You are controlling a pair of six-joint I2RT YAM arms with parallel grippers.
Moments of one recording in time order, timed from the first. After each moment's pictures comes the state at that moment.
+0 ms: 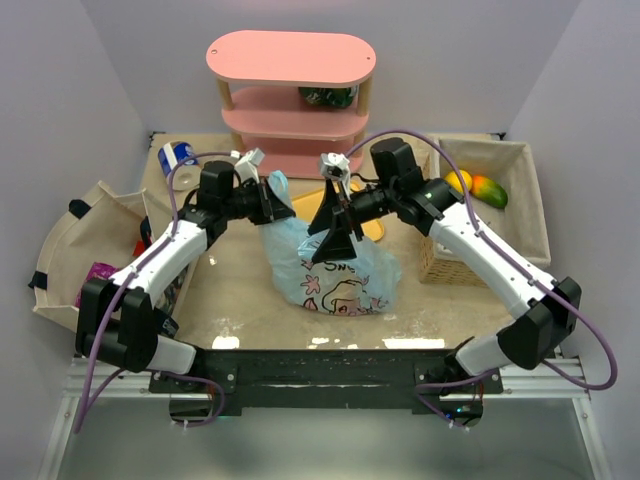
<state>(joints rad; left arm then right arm) -0.28 1.42 1.00 -0.10 0.61 -0.57 0.63 1.45 1.47 -0.57 -1.09 -0.08</state>
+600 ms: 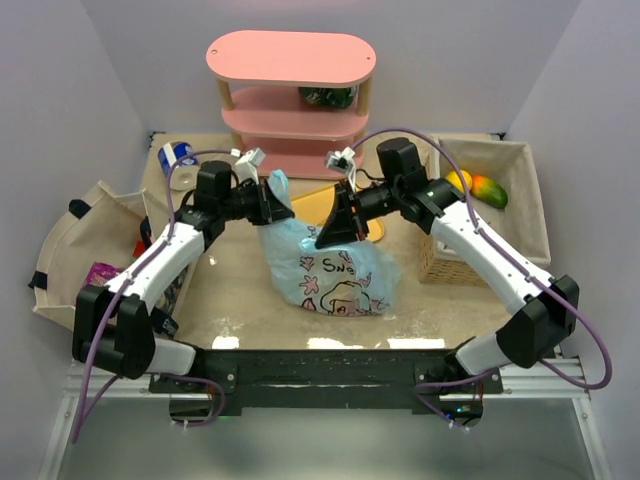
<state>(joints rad) -0.28 1.39 1.00 -0.12 0.63 -0.51 0.58 1.47 1.42 -0.52 -1.17 0.07</state>
